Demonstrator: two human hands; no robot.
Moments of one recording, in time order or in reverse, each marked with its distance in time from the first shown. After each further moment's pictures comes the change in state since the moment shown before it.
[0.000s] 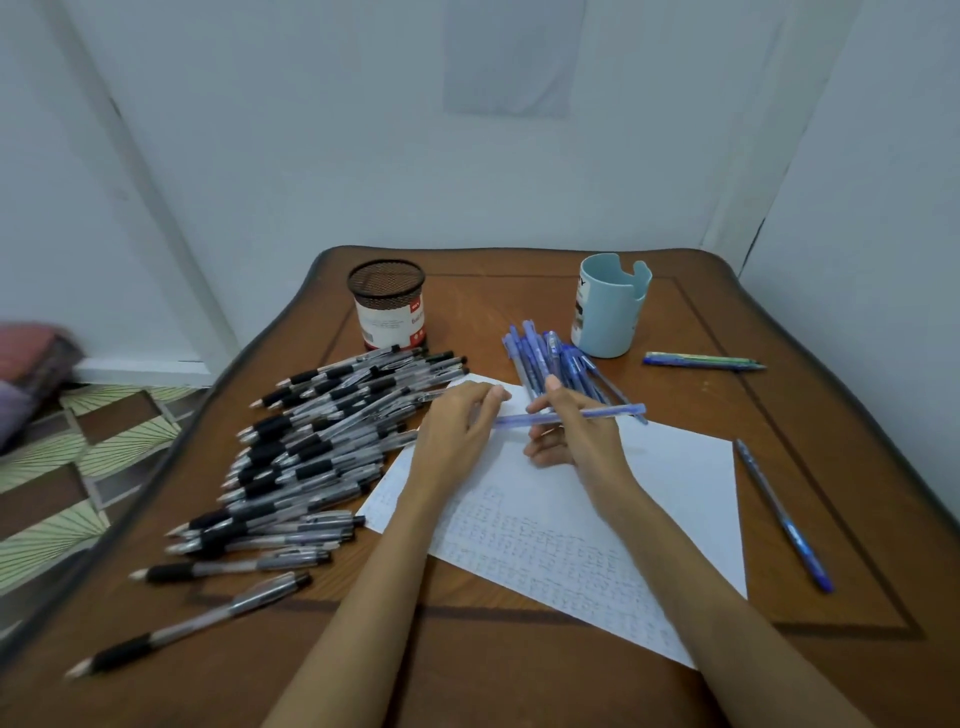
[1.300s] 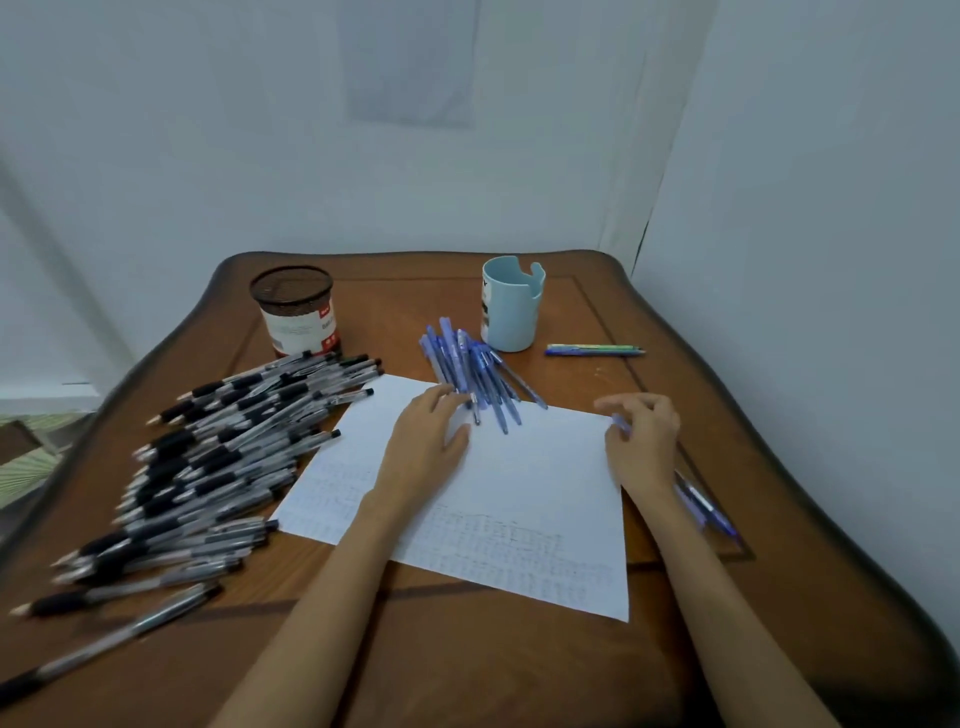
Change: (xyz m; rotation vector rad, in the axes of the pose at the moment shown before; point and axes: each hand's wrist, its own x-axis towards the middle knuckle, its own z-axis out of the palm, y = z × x) left_hand -0.011 0.024 0.040 0.226 -0.150 0.142; right_hand -0.026 0.011 -0.123 -0.756 0.526 -0.213
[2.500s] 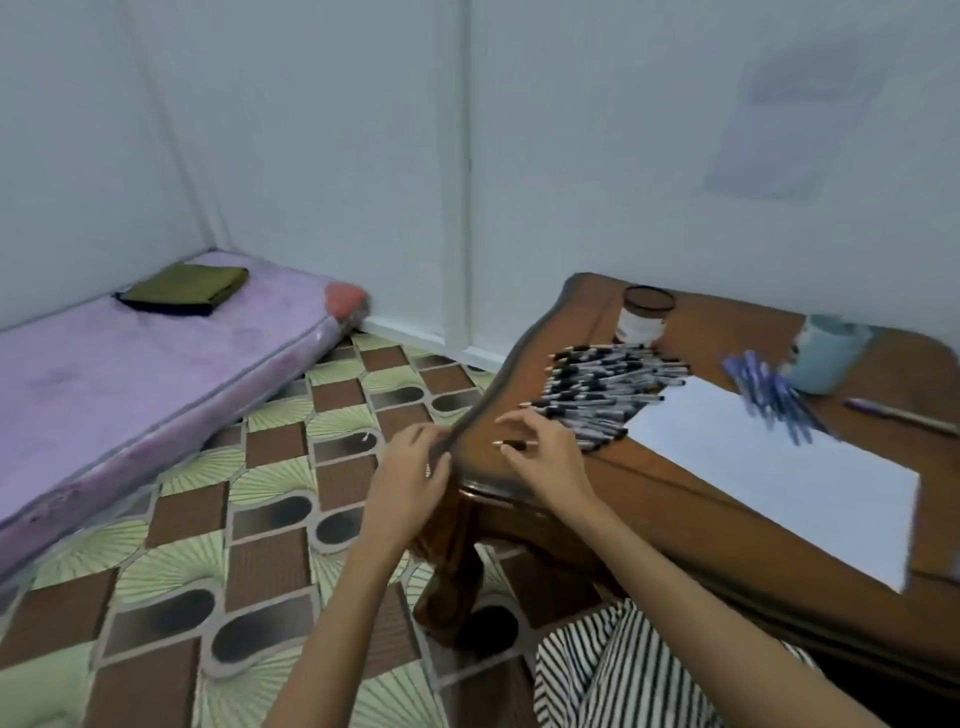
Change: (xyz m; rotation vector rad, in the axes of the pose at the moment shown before) left_hand -0.332 -0.029 -0.267 0.211 0.345 -0.518; right_hand -0.304 -0.239 0.063 0.418 -0.767 -0.706
